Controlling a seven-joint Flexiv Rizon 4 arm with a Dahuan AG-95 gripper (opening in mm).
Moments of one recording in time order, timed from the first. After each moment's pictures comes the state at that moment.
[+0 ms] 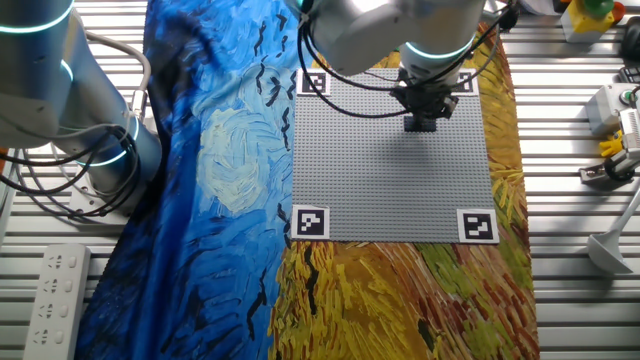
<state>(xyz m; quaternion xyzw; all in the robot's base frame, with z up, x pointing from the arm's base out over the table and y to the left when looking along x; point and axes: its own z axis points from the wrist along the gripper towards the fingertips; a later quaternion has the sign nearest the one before) 0.557 0.111 0.020 -0.51 0.85 0.02 0.09</state>
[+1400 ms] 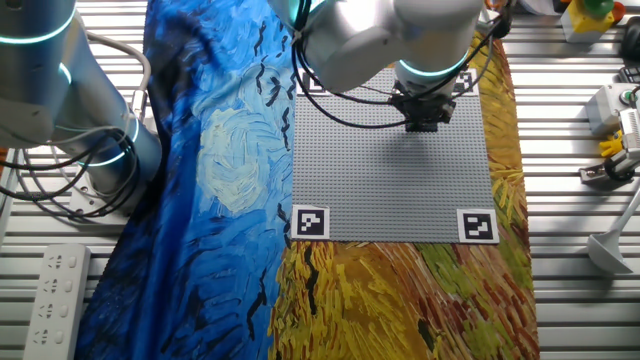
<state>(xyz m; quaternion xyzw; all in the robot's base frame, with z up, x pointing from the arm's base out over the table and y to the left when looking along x) 0.554 0.106 0.013 -0.55 0.83 0.04 0.12</state>
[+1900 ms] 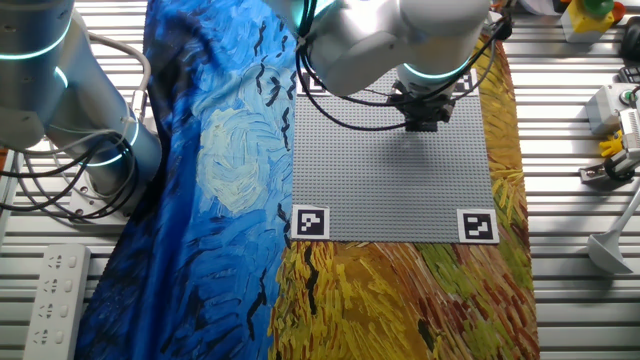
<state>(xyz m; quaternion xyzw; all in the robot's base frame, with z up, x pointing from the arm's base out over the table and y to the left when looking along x) 0.551 0.111 0.013 -0.55 0.83 0.04 0.11</state>
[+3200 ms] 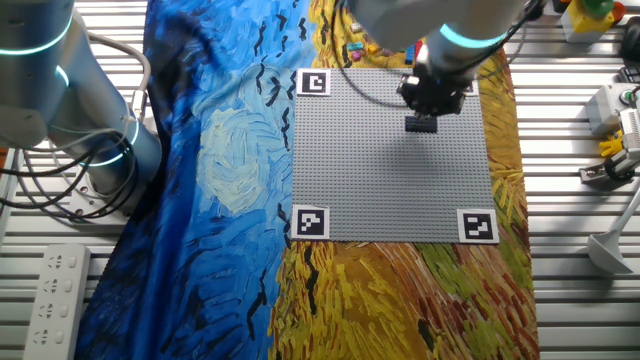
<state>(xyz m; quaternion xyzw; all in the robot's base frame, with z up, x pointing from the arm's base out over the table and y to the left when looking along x) 0.557 0.109 0.043 -0.55 0.83 0.03 0.00</state>
